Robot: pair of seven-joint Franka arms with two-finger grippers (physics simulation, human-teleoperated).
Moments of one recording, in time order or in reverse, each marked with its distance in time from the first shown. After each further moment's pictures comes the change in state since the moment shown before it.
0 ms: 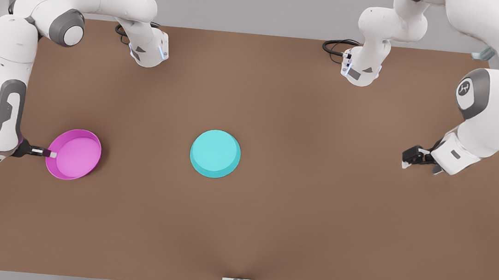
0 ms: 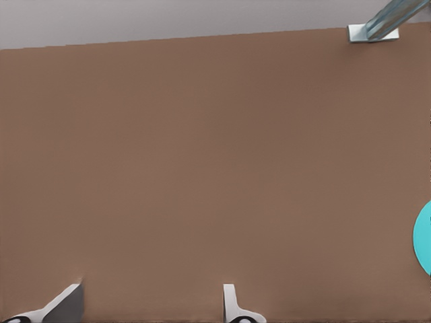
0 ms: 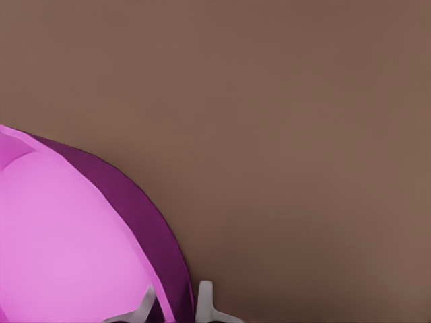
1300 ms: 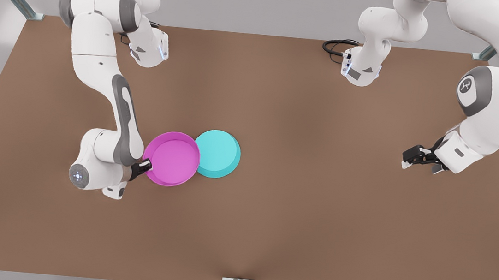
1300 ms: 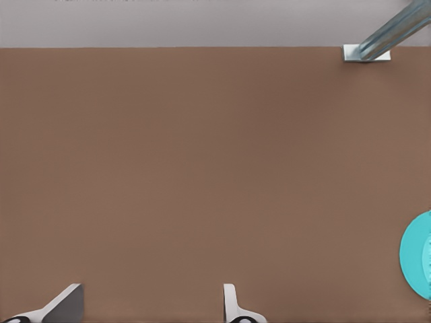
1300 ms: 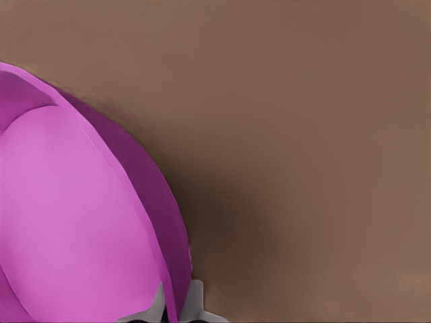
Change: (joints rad) left arm 0.003 -0.013 0.011 -0.022 -0.040 0.043 -0.034; right arm 0.696 -0.137 0.040 -0.017 -0.009 -0.130 0.097
